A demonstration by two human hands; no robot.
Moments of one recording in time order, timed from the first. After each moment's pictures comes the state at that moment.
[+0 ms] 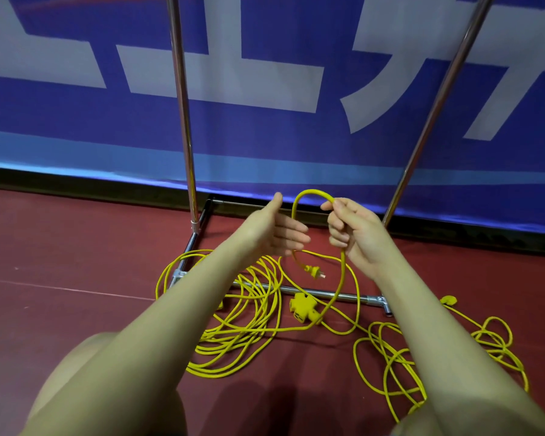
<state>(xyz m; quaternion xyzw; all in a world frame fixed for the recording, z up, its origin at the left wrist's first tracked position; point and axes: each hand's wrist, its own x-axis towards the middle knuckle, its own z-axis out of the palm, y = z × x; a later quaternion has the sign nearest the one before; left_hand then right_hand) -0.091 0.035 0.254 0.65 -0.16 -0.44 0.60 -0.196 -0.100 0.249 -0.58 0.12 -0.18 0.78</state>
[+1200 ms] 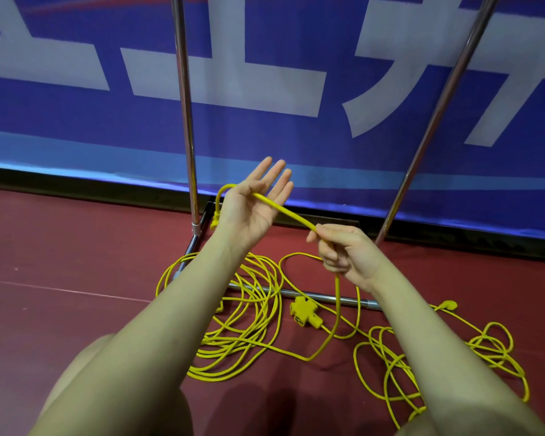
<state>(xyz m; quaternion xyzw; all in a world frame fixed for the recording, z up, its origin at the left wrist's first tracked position) -0.076 0.042 0.277 0.22 -0.07 -0.38 0.90 -0.199 -0.091 0.241 -0.62 0.11 -0.05 0.78</state>
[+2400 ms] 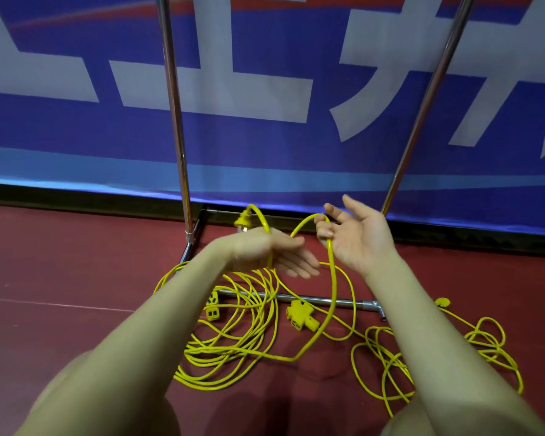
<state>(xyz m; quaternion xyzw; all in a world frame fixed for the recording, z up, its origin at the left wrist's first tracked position) -0.082 0.046 0.253 0.57 -0.40 -0.56 0.45 -0.194 -0.094 0.274 -0.31 0.22 -0.15 0.91</state>
